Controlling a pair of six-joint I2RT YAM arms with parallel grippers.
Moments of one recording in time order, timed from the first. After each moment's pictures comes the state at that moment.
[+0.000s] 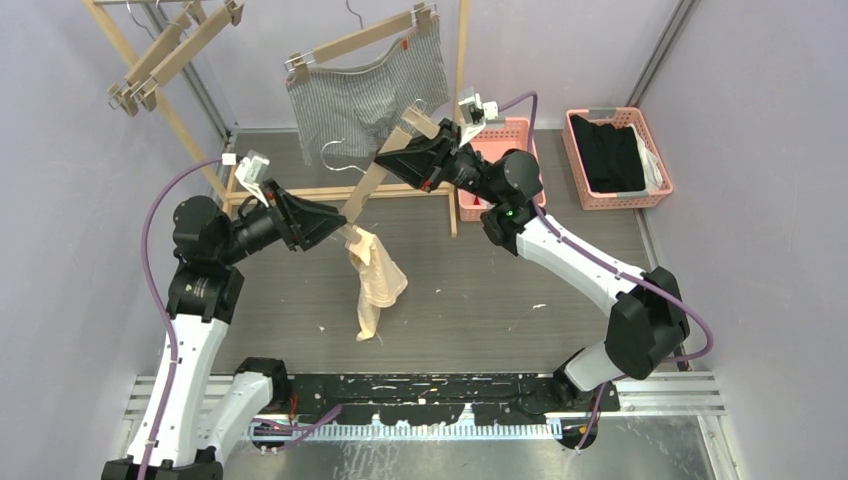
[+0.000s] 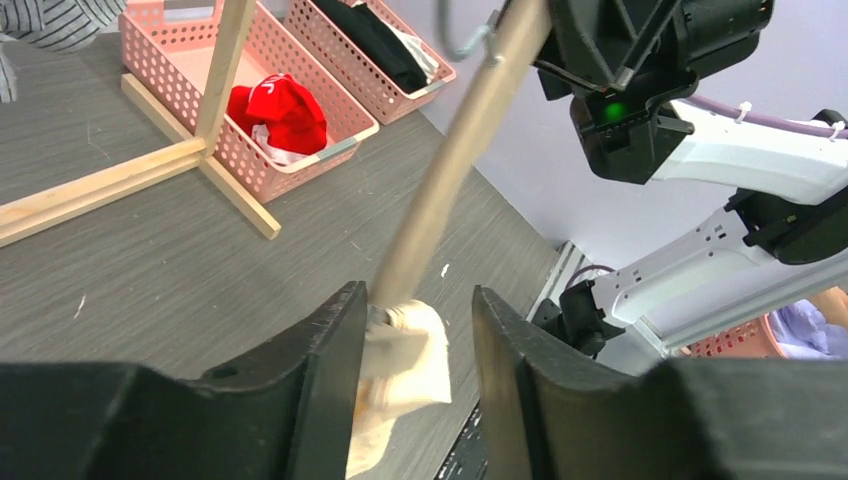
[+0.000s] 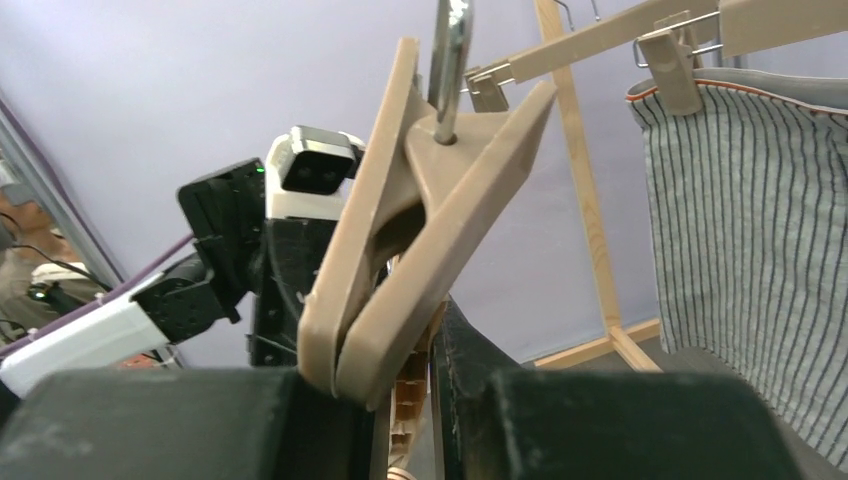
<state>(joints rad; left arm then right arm) -0.10 0.78 0.94 -0.15 0.87 -0.55 0.64 1.49 1.19 0.90 -0.61 0.71</state>
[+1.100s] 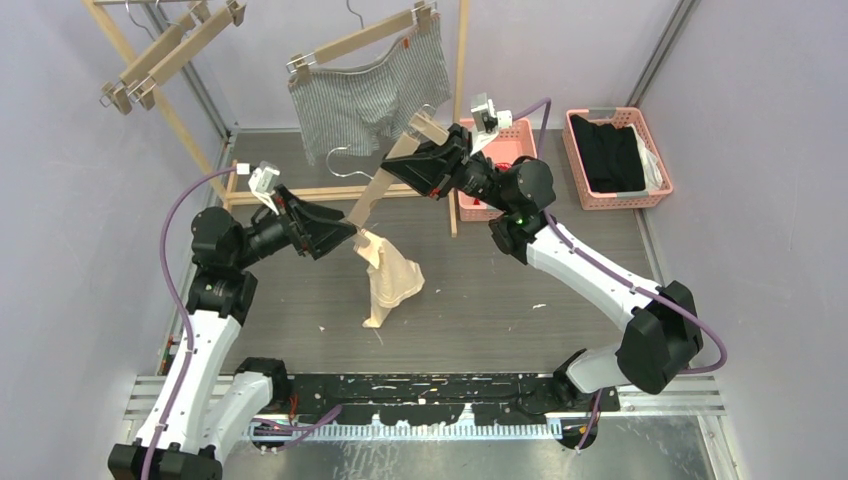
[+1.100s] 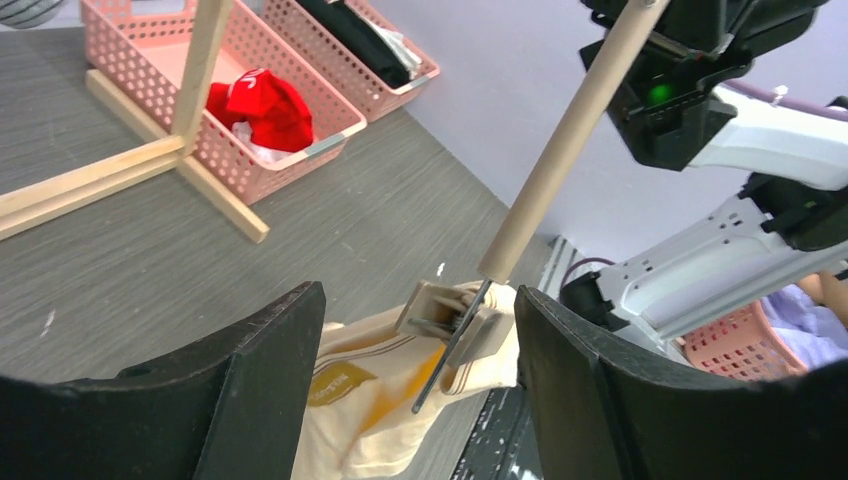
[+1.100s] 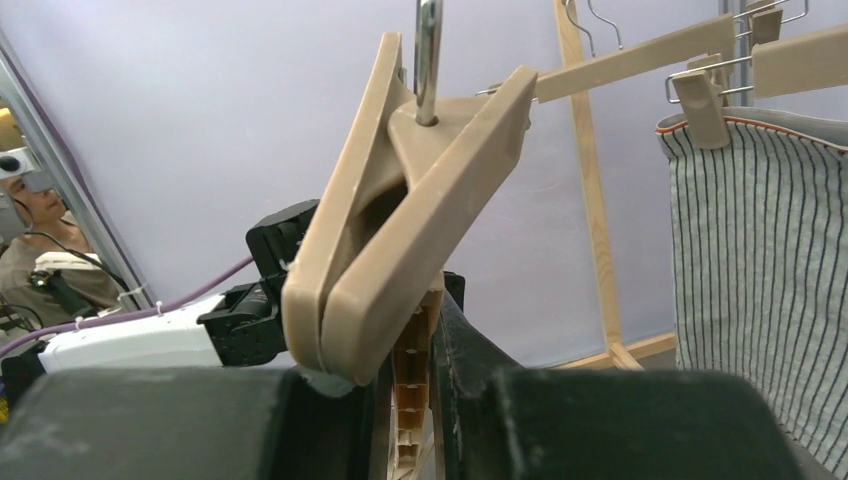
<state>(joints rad) -0.11 0.78 0.77 0.08 0.89 -0.59 0.65 1.40 1.14 0.91 -0.61 0.68</state>
